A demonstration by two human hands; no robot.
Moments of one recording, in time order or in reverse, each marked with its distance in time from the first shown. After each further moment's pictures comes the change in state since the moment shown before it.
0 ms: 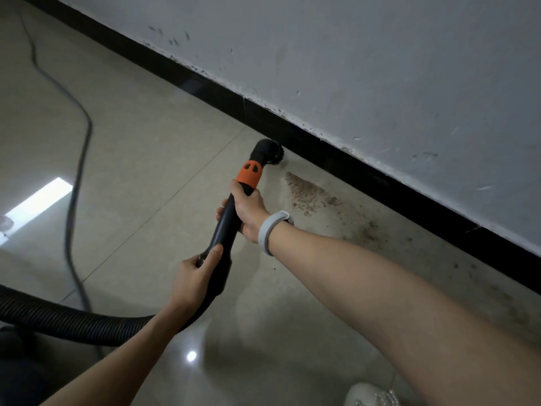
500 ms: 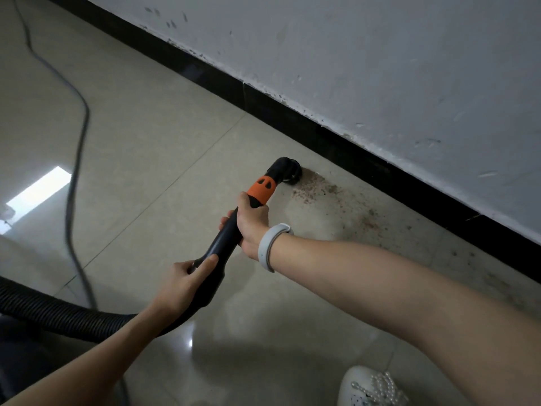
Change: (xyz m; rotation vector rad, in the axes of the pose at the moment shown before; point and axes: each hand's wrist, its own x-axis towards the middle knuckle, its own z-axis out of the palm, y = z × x) left_hand -0.018 -0.018 -0.025 0.121 -0.166 -0.049; right_hand -0.014 0.039 -0.011 0.096 0.101 0.079
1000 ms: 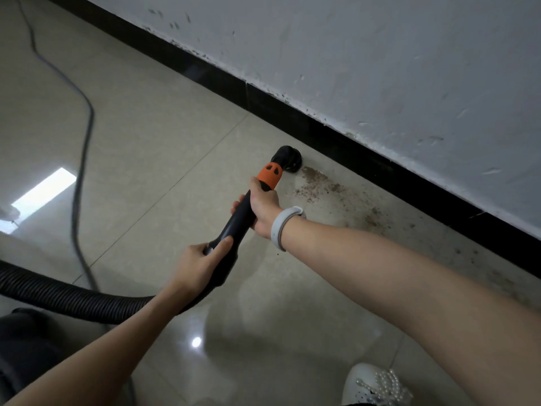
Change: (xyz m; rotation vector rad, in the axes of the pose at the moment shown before) left_hand 0.024 0.013 0.005 0.095 0.083 -0.002; right_hand 0.004 -0.028 -0.002 -0.004 -0.008 0.001
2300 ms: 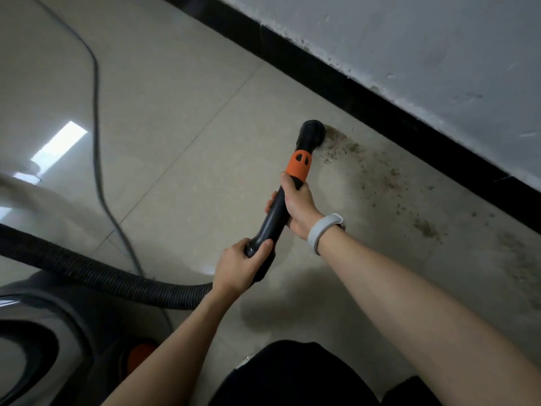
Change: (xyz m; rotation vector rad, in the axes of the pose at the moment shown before) left_hand -0.055 -0.019 0.040 0.273 0.055 -0.034; right_hand -0.019 0.042 -0.038 0.015 0.064 -0.048
